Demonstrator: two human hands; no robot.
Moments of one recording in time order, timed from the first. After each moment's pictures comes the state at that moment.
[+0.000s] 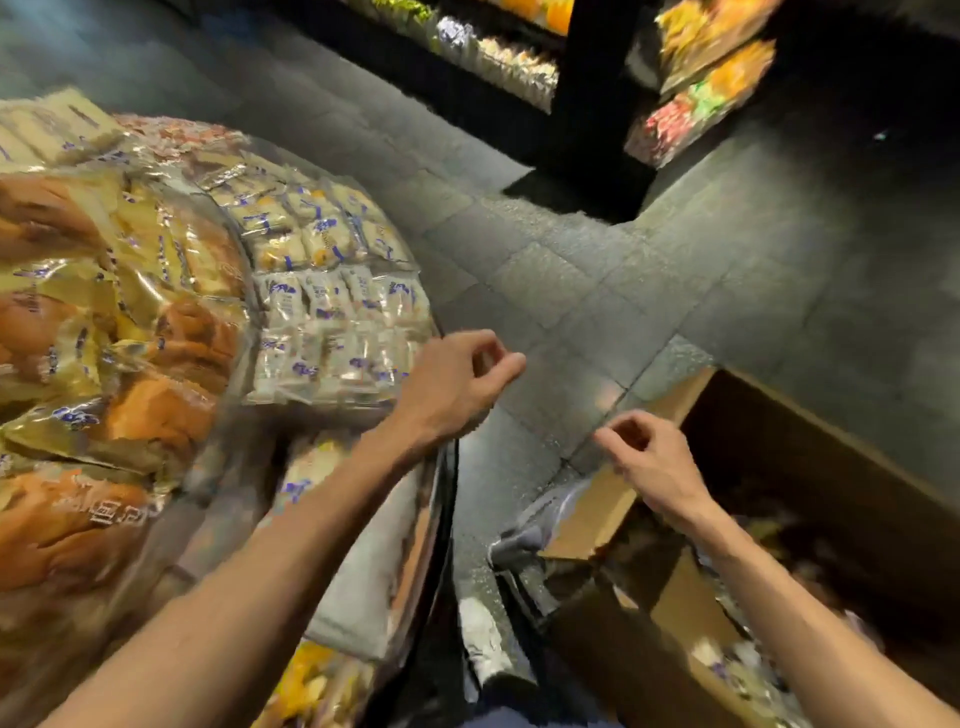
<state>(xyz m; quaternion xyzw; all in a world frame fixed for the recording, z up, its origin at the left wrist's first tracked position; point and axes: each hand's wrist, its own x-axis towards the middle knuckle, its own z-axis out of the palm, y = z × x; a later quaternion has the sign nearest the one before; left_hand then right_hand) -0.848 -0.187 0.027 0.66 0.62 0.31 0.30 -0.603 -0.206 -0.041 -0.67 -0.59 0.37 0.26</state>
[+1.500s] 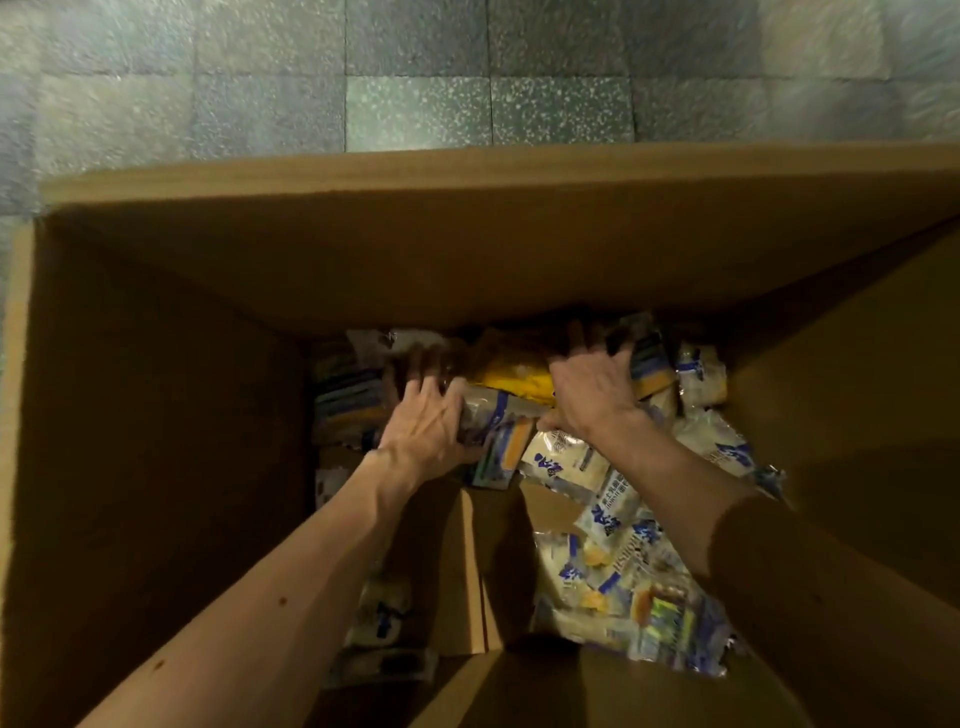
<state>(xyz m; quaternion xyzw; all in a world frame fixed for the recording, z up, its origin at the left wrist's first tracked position) -0.386 -0.119 -0.388 0.88 0.31 -0.31 0.20 -0.218 -0.206 -0.371 -0.78 -0.49 0.28 -0.27</state>
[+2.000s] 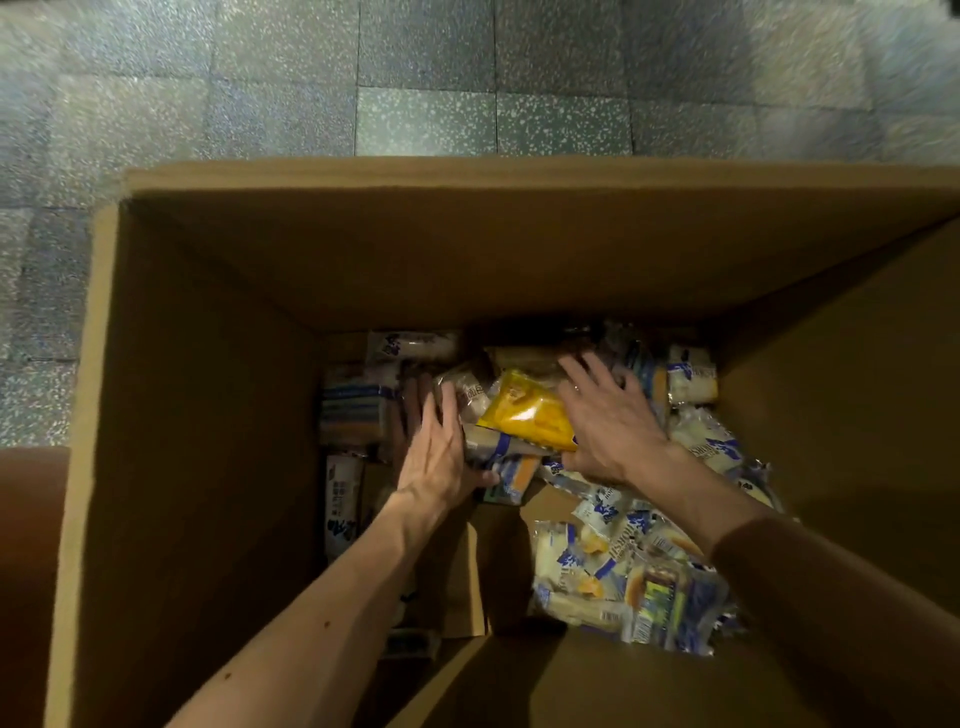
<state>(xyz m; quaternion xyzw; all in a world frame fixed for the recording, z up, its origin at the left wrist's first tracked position) -0.415 -0.167 -0.392 0.81 0.43 -0.23 0.33 -0.233 -0.248 -0.337 -0.74 -0.56 0.29 -0.23</state>
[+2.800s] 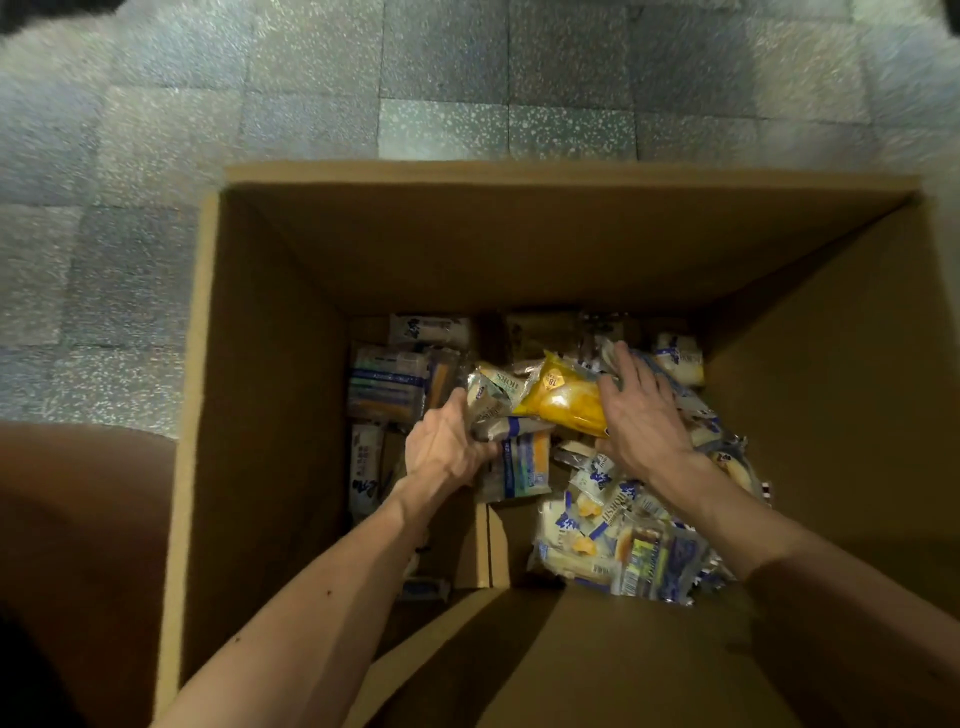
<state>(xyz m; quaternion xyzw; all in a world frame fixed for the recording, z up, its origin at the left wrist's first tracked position) -0.437 -0.180 -0.343 0.75 0.51 -0.14 0.40 -0.242 -0.296 -0.304 -0.80 -0.52 0.22 -0.21</state>
